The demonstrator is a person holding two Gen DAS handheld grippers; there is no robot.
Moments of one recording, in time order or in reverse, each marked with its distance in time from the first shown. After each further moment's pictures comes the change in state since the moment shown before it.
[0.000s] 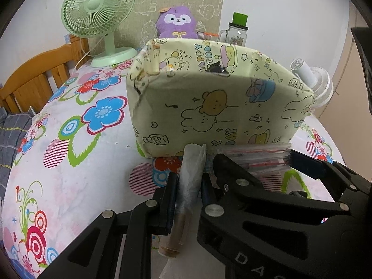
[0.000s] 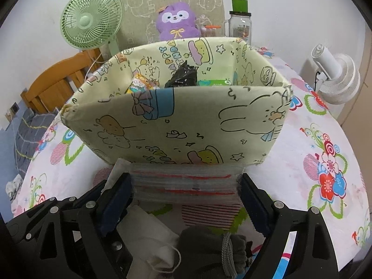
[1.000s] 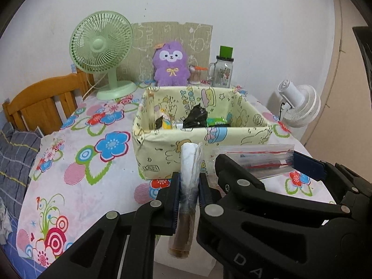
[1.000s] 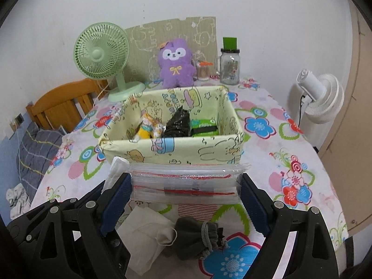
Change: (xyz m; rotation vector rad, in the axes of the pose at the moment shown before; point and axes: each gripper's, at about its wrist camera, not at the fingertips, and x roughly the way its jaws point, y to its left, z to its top) left arm -0.066 -0.021 0.008 0.026 -0.167 0.007; right arm -0.081 -0.002 0.006 -0.008 -0.162 -0.021
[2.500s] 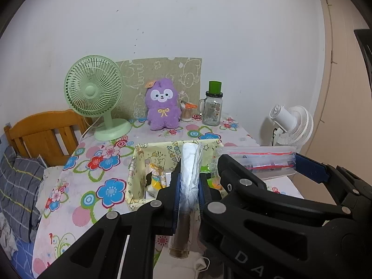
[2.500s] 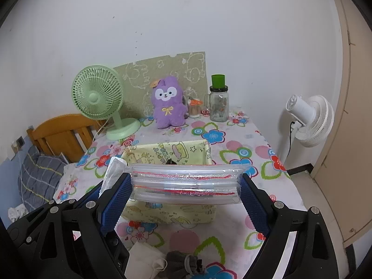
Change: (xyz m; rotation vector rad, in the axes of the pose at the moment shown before) left arm -0.033 -0.030 0.065 0.042 -0.131 0.002; right arm -0.047 -0.023 0.063 0.033 -0.137 -0.014
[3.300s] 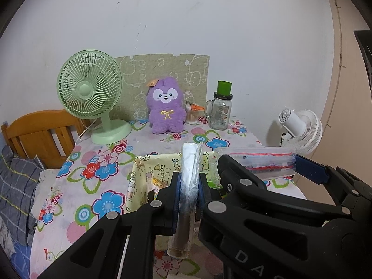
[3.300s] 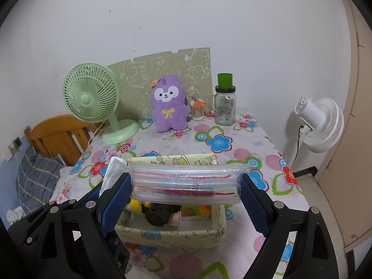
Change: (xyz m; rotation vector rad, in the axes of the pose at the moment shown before) left arm 0.049 0.016 0.026 -0.022 0.016 0.007; right arm 0.054 0.005 0.028 -0.008 0.021 0.008
